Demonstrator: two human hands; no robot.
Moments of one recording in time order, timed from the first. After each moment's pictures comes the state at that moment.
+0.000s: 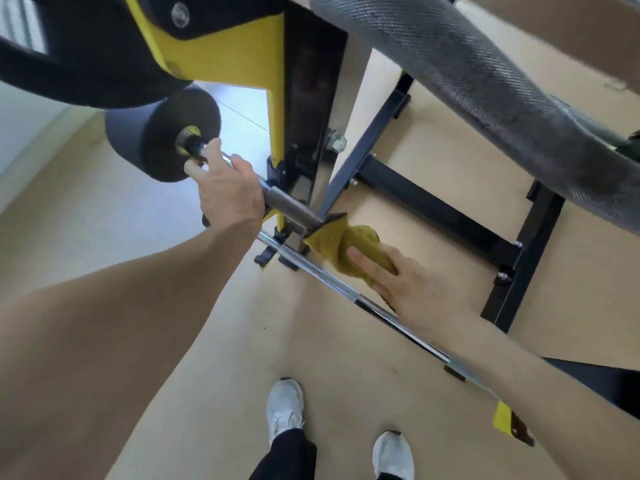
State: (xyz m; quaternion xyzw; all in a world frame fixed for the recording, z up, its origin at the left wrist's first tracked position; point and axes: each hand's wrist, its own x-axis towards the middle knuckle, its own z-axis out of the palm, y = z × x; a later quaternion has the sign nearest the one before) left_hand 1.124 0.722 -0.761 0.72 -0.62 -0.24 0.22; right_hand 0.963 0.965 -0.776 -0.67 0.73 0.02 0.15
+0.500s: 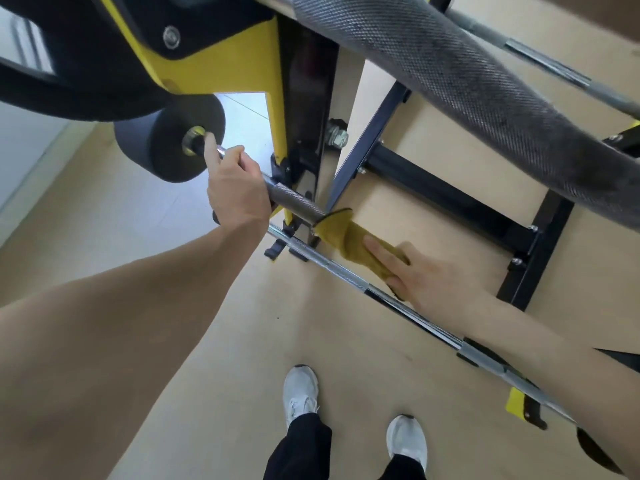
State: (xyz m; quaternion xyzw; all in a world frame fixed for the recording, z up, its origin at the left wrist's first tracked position) left_hand 1.126 0.728 -0.755 0.67 -0.67 -0.23 0.22; right_hand 0.953 0.963 -0.755 -0.68 0.70 0.08 0.19
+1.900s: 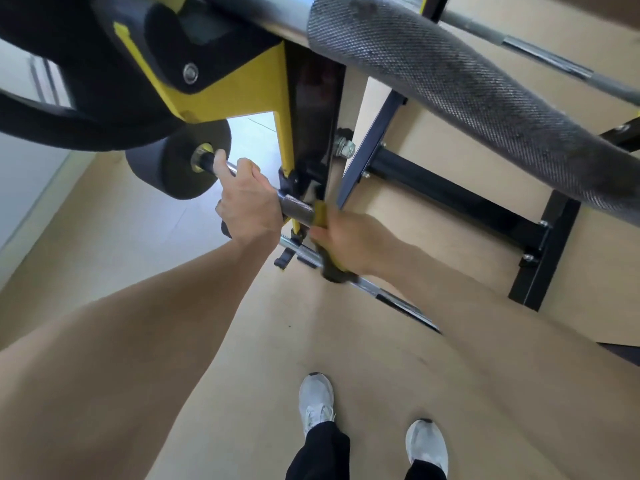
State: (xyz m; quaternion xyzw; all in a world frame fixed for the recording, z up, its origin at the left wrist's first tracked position) left_hand 1.126 0.718 -0.764 0.65 -0.72 -0.18 0.15; right_hand 1.013 0.835 -0.757 -0.60 0.74 -0.06 0.28
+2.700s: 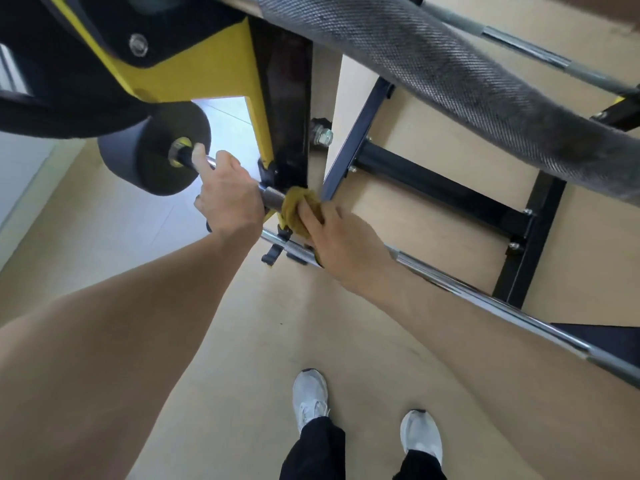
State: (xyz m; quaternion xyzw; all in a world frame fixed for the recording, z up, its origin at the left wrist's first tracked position) left_hand 1.125 0.724 -0.760 0.65 -0.73 -0.18 0.13; right_hand 1.024 0.868 -0.762 -0.67 0.74 0.01 0.08
